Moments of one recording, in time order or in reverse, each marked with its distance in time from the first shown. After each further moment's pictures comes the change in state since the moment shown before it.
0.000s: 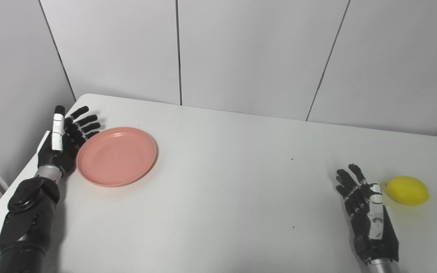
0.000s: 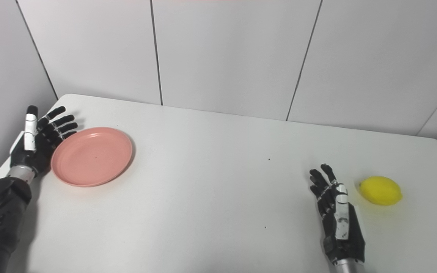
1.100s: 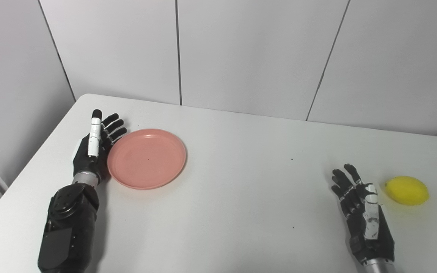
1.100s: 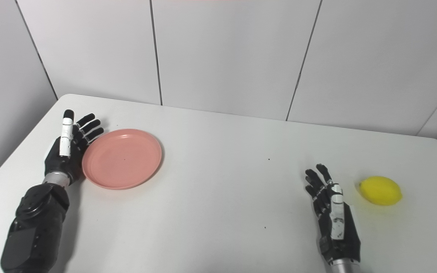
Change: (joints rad) left arm 0.101 -0.196 -0.065 -0.434 0.081 0.287 0.267; right arm 0.002 0.006 0.019 -0.007 -0.012 0.001 -0.009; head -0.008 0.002
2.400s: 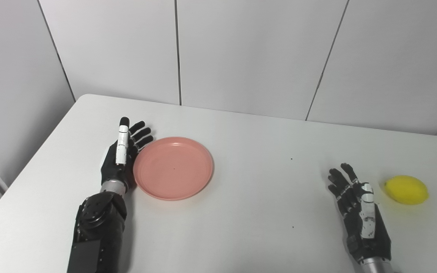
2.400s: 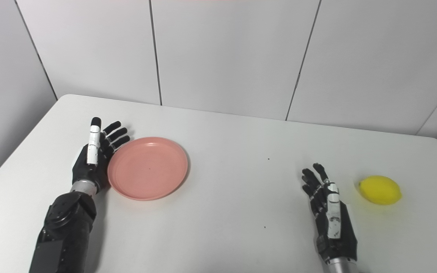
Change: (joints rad) left arm 0.038 -0.155 -0.061 -0.120 0.051 0.056 0.044; right arm 0.000 0.006 0.011 -0.003 -0.010 0.002 -0.007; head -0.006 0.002
